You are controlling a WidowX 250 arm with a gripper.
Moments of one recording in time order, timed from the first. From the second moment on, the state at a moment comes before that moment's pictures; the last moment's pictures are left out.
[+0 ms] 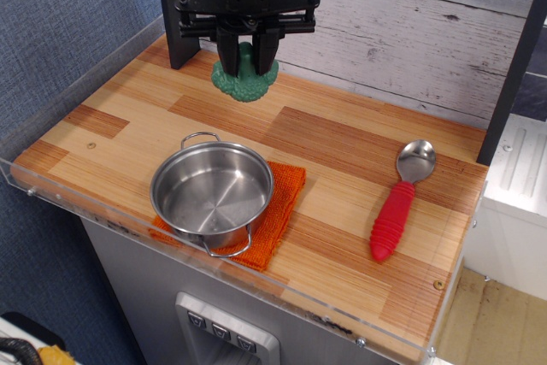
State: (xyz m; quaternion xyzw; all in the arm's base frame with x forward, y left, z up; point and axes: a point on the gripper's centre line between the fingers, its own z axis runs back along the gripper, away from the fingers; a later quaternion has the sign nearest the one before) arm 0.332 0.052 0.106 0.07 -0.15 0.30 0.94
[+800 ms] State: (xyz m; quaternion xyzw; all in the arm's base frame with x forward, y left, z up) arm 0.383 0.048 0.060 0.00 -0.20 0.28 0.94
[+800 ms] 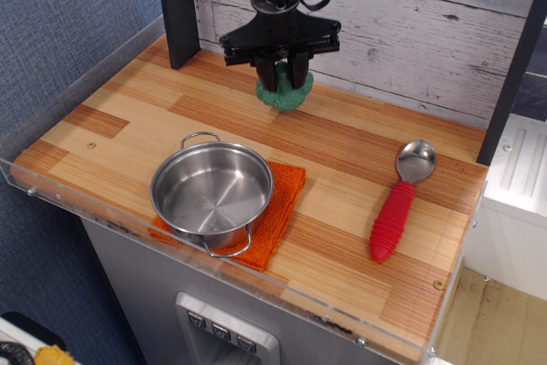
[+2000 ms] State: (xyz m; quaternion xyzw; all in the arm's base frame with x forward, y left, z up) arm 0.384 0.053 0.056 0.01 -0.19 0.30 0.93
